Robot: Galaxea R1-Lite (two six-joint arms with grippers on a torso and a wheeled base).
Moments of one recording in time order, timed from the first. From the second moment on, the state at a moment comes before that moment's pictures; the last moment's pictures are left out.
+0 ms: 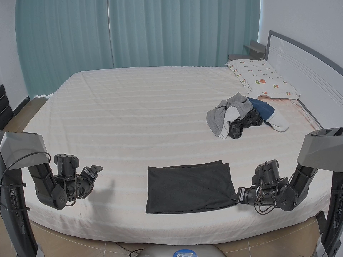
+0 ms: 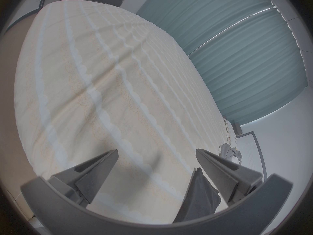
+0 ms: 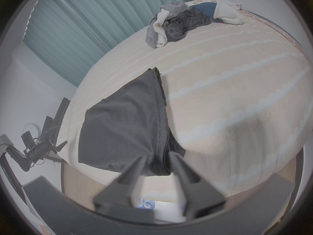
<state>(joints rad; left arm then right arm) -0.03 2.25 -0.53 -1.10 -0.07 -1.00 0.34 2.22 -0.55 -0.86 0.09 0.55</state>
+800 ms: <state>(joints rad) -0.15 2.21 -0.49 -1.10 -0.08 -1.01 0.17 2.19 -0.51 -1.11 0.12 1.16</state>
